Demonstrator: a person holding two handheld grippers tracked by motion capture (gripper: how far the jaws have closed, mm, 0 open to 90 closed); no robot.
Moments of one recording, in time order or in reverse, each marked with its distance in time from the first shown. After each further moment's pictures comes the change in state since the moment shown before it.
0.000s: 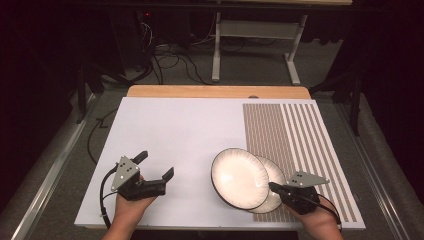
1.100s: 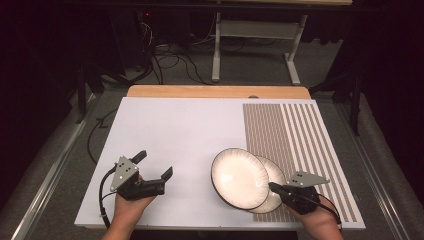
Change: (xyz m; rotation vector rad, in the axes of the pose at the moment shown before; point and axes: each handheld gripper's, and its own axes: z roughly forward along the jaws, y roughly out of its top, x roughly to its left) left arm 0.003 -0.002 -0.001 -0.010 0.013 0.005; right arm -0.001 0.000 0.000 0.003 0.010 0.002
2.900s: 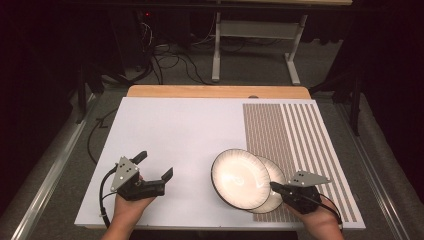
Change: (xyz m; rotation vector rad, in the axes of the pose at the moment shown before) left arm 0.001 -0.001 0.000 0.005 -0.012 0.010; right arm -0.002 -0.001 -0.002 -0.003 -0.008 0.002
